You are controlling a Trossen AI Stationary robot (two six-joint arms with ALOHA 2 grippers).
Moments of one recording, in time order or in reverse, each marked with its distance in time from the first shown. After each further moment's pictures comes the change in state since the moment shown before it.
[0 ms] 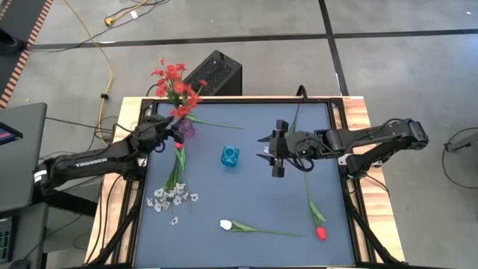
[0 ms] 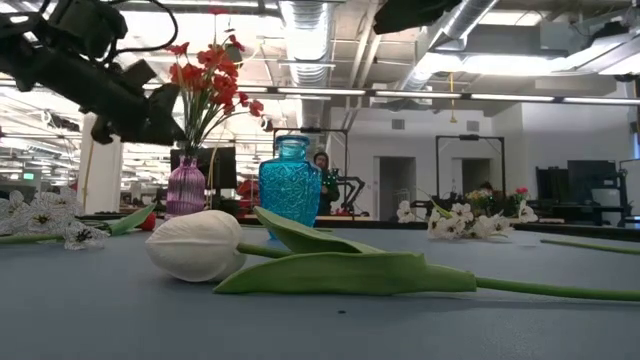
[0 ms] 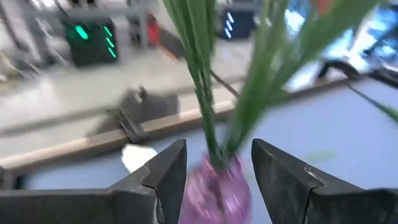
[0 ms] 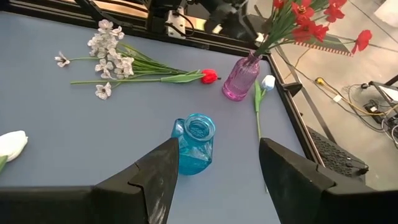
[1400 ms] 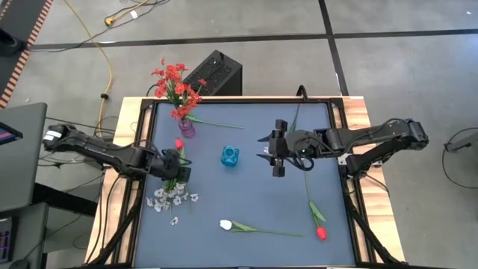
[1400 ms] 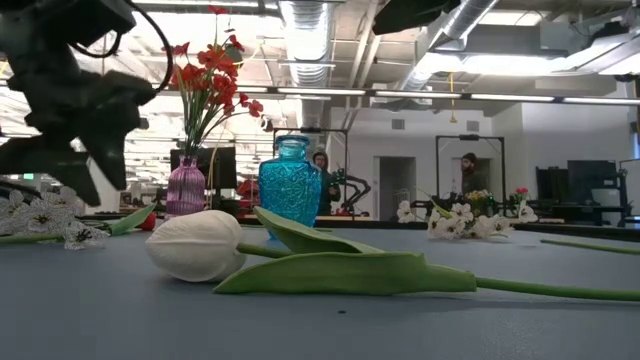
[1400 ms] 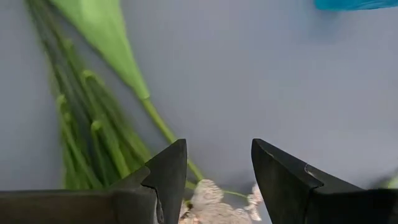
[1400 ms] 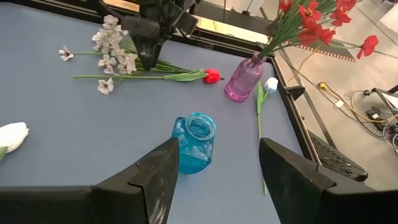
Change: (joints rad) left arm -0.634 0.367 0.213 -0.570 0.385 -1.181; right arm -0.011 0.000 0.000 -0.002 -0.029 -0.043
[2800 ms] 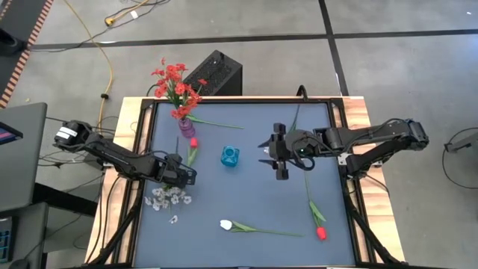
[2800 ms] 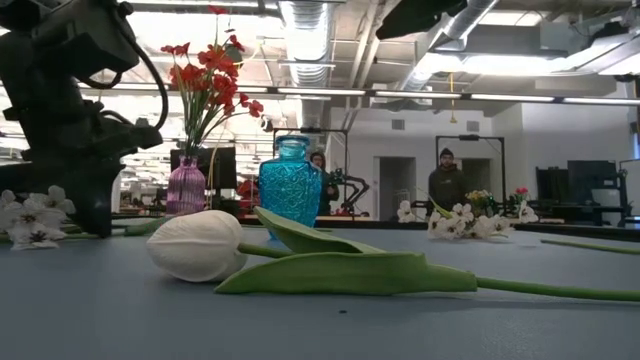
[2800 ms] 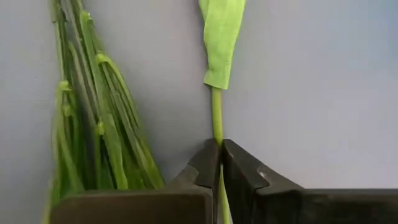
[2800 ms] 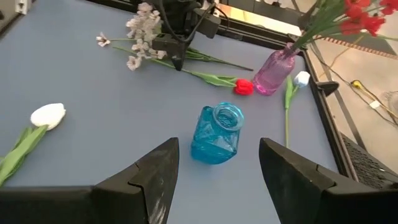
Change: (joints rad) left arm -0.072 0.306 0.000 0.071 -0.148 -0.176; right arm -0.012 0.000 0.000 -0.052 -0.126 -0.007
